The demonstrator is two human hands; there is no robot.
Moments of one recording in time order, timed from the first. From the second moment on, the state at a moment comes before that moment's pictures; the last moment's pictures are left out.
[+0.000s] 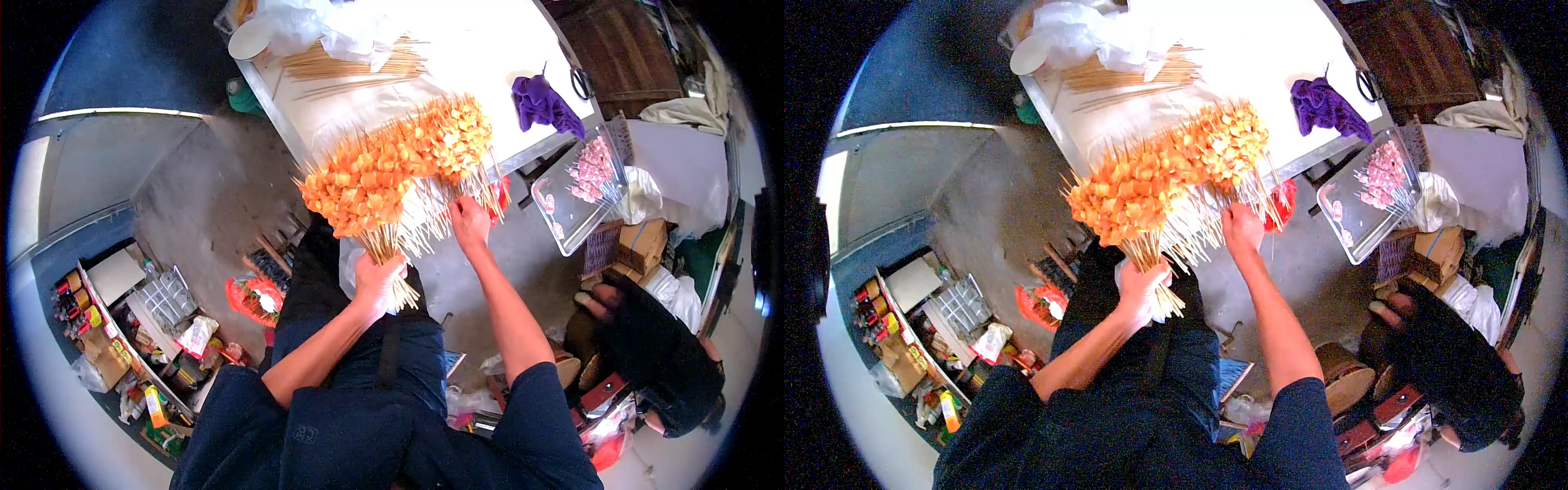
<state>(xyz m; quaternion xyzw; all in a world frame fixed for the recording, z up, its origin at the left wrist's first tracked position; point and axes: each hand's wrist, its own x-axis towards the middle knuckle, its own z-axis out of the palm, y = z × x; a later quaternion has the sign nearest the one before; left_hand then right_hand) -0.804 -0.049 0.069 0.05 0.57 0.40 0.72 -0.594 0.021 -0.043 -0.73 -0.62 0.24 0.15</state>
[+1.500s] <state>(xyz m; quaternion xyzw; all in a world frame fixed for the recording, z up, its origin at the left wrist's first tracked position) -1.058 -0.055 0.162 0.50 0.54 0.12 0.66 -0.774 -0.116 0.219 -0.40 0.05 0.77 0.49</state>
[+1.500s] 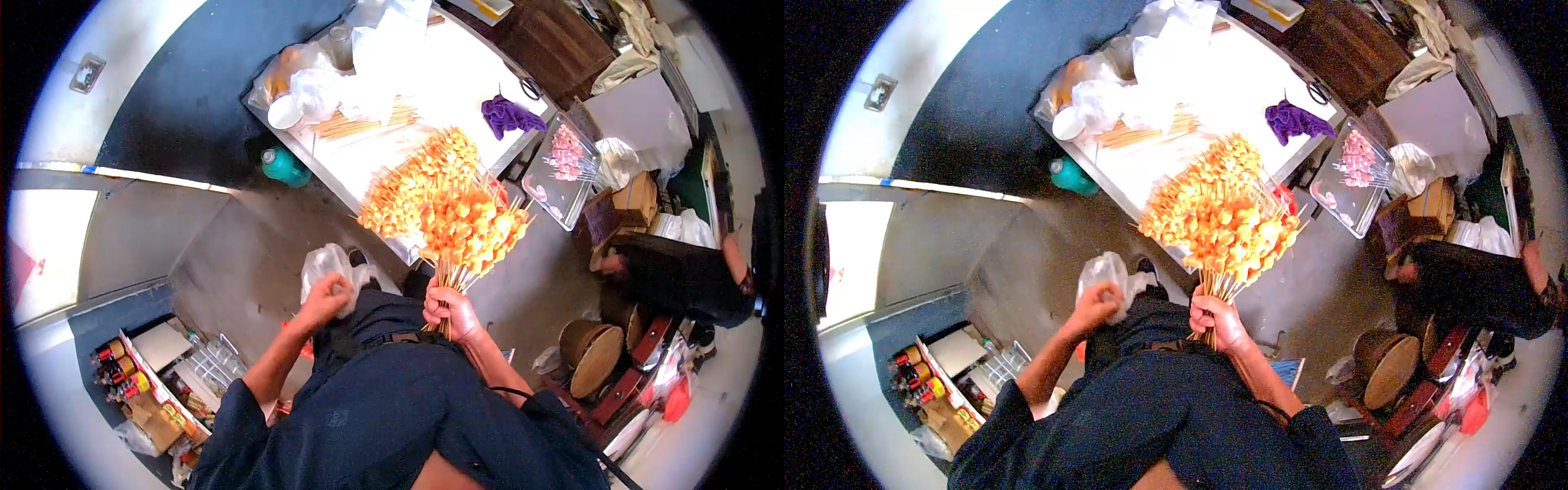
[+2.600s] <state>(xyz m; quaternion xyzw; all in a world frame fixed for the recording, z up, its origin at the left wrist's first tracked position) -1.120 0.190 0.373 0.48 0.49 0.28 0.68 -0.907 -0.013 0.224 -0.52 -0.49 0.44 0.54</state>
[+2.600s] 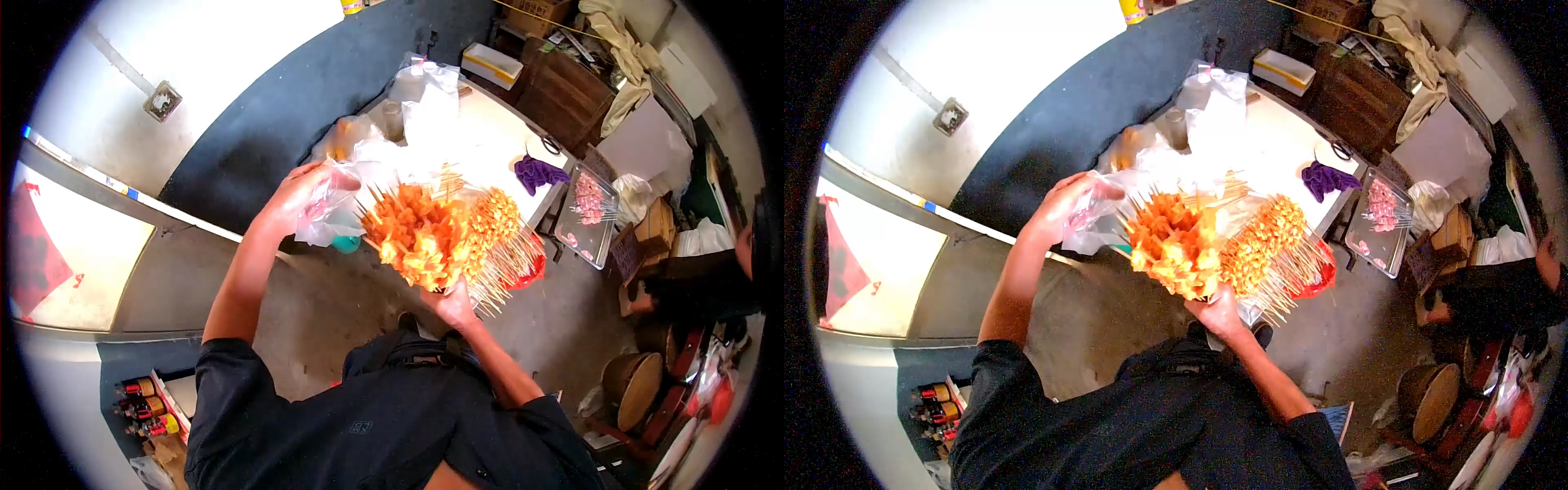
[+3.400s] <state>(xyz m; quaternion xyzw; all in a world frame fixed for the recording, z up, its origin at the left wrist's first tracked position) -1.121 0.186 0.403 0.65 0.38 0.08 0.65 -0.879 -0.024 0.241 -0.69 -0.60 0.22 0.33</state>
